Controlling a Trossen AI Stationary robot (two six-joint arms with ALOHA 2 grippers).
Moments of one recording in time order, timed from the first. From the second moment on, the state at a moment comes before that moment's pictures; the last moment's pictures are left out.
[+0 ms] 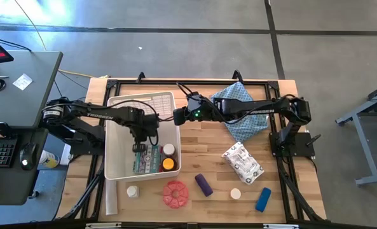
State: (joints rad) left arm 0.15 1.36 0.75 -0.86 0.13 0.10; right arm -0.07 1.81 1.47 -0.31 0.24 0.96
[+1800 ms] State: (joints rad) left arm 0.15 1.36 1.00 -1.26 0.19 0.05; right arm -0.08 1.78 1.47 -0.21 0.08 0.86
